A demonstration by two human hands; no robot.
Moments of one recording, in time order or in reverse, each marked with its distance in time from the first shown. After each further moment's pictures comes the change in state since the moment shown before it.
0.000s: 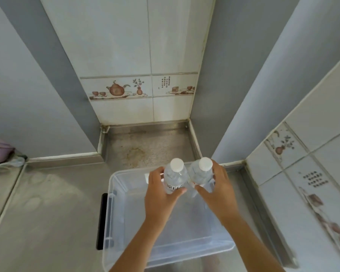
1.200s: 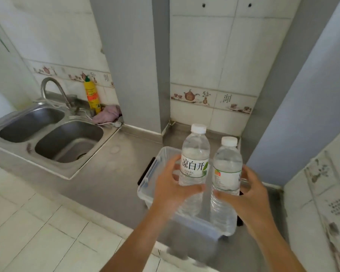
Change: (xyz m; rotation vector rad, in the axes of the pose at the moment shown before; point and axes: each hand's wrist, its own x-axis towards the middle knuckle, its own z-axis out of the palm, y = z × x) left_hand -0.144 0.091 -0.049 -0.266 0.364 -0.078; right_hand -0.075 -0.038 -0.090 0.455 -0.358 -0.154
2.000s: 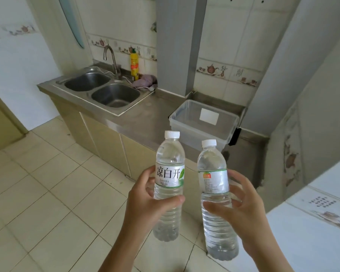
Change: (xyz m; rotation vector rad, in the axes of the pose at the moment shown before) left_hand -0.408 -0.002 -0.085 -0.037 0.248 -0.171; right_hand -0.360 0.010 -0.062 -0.002 -0.265 -0.005
